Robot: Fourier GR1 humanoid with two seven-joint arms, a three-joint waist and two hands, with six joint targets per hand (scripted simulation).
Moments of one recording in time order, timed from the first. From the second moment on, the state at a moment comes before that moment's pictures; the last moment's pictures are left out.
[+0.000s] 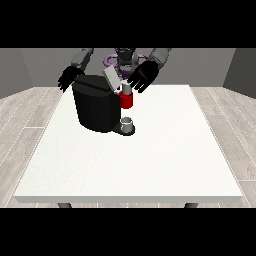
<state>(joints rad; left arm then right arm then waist) -1.18 0.44 0.11 -0.63 -0.63 -0.15 -0.12 -0.33 -0.05 -0.05 -1.37 -0.04 -0.16 -0.05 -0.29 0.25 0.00</state>
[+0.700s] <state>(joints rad) -1.17 0.44 0.12 -0.60 -0.65 -0.14 -0.13 -0.32 -0.03 -0.04 -1.39 -0.03 -0.17 -0.06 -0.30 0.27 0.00</state>
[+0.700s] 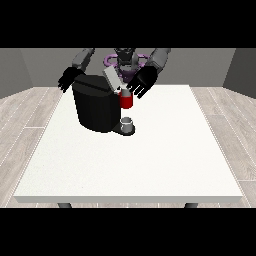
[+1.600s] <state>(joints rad) -1.17 0.43 0.11 -0.60 -0.68 -0.15 -0.14 -0.32 -0.06 -0.07 -1.38 -0.05 -0.16 -0.06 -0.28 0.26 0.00</state>
